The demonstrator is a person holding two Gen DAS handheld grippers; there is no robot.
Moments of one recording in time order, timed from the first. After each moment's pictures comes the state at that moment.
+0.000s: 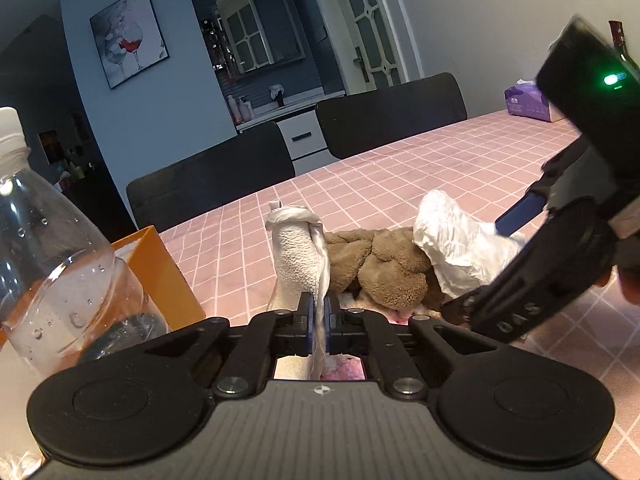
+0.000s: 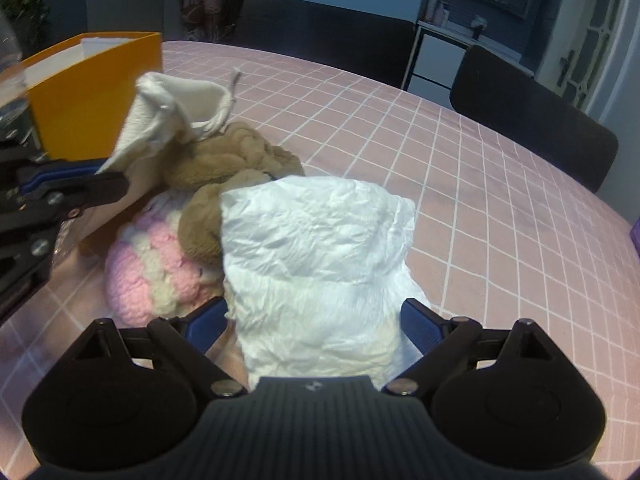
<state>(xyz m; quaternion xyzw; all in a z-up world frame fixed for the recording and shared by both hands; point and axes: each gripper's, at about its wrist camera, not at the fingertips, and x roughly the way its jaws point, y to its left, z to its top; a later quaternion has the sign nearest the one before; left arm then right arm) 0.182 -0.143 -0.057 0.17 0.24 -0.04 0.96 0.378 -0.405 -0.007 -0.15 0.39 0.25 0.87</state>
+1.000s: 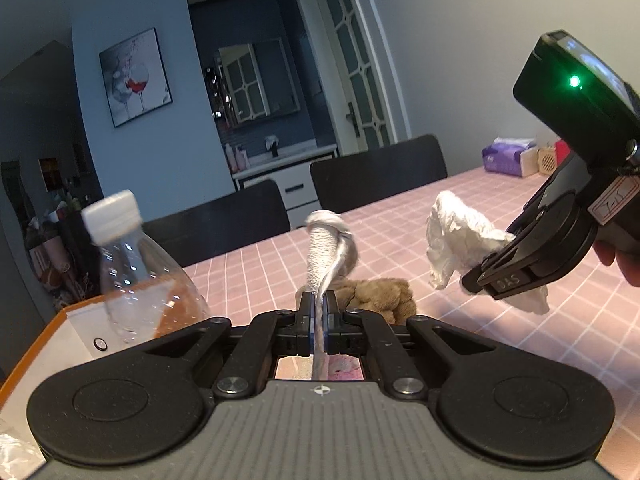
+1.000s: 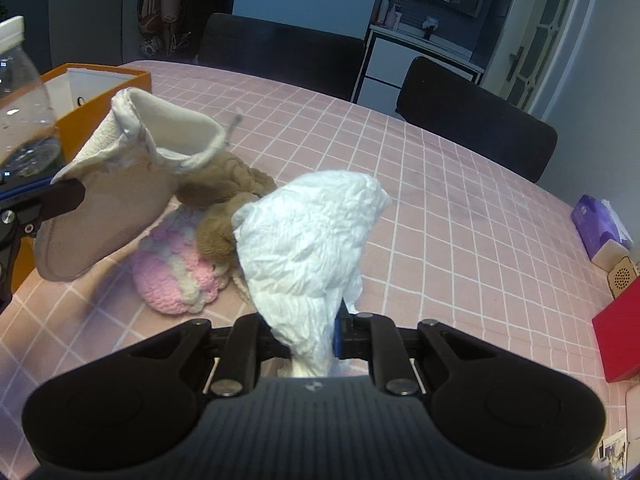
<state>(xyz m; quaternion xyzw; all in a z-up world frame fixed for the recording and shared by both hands) 0.112 -0.131 -0.017 0.14 0.16 -0.07 0.97 0.315 -0.415 0.056 -0.17 0.38 0.18 0.89</state>
